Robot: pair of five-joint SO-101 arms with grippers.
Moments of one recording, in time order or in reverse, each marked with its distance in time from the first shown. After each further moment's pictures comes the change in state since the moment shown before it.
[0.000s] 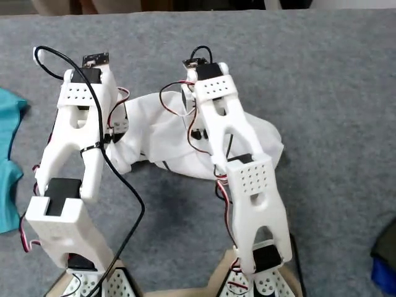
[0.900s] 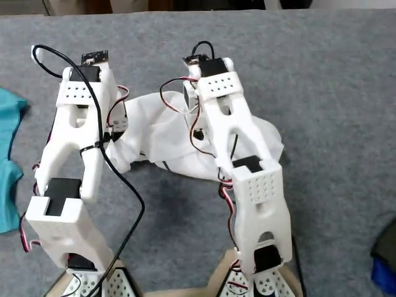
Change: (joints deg) left arm 0.0 0.0 -2.0 1.8 0.0; right arm 0.0 -9.5 7.3 2.5 1.8
